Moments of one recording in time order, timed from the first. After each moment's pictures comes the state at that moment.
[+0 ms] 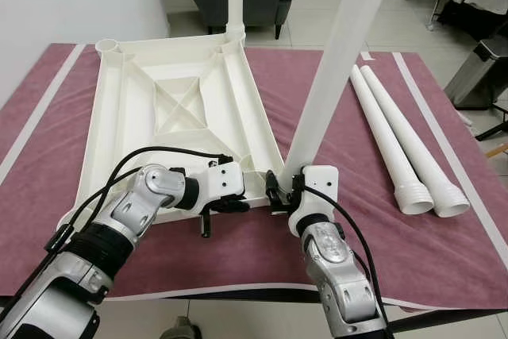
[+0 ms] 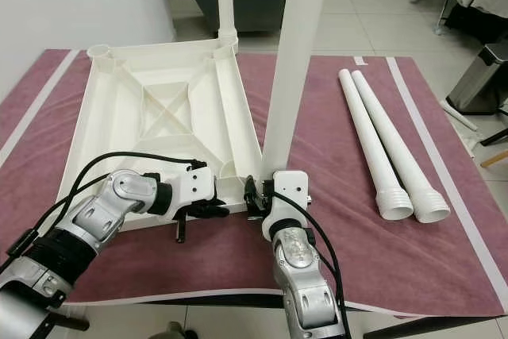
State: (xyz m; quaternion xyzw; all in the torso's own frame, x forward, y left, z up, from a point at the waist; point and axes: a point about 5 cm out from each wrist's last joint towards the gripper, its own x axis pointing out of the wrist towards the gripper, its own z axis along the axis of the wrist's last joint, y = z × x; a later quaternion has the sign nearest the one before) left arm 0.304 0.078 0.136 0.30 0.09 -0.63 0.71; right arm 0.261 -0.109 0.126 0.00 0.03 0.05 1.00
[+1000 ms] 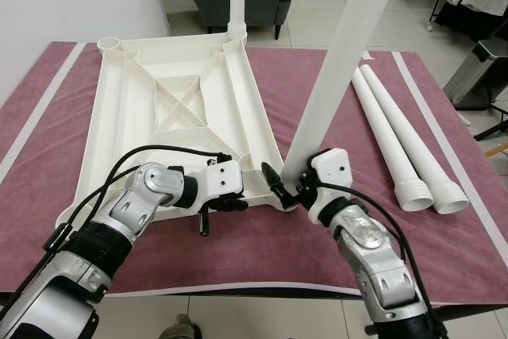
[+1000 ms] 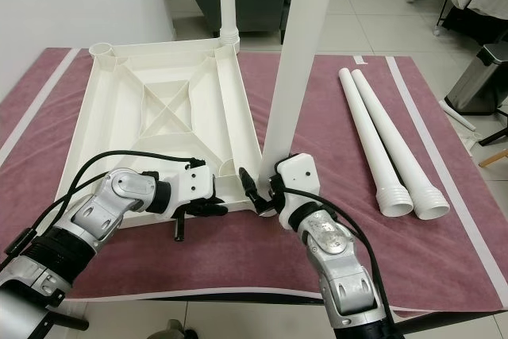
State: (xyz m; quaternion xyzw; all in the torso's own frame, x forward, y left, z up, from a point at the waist) left arm 0.305 0.081 0.136 0.30 0.09 -0.62 0.72; right arm 0.264 -0.121 0.164 -0.09 -0.06 0.24 0.96
